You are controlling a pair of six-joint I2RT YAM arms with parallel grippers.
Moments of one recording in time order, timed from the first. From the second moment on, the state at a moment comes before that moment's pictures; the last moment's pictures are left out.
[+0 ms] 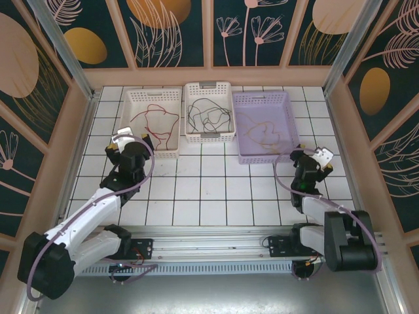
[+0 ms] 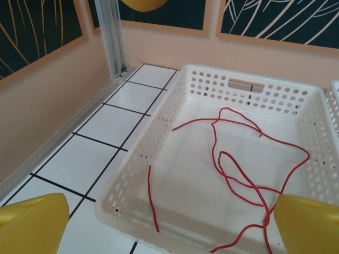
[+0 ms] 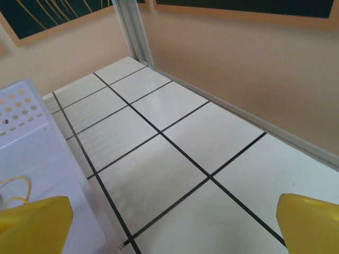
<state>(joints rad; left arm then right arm) -0.44 1.00 0.56 0.02 -0.74 -0.34 0.05 1.17 0.17 0.69 0.57 0.38</state>
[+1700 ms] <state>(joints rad) -0.07 1.50 0.23 1.09 -0.30 -0.07 -0.04 1.53 0.18 1.21 0.08 0.17</state>
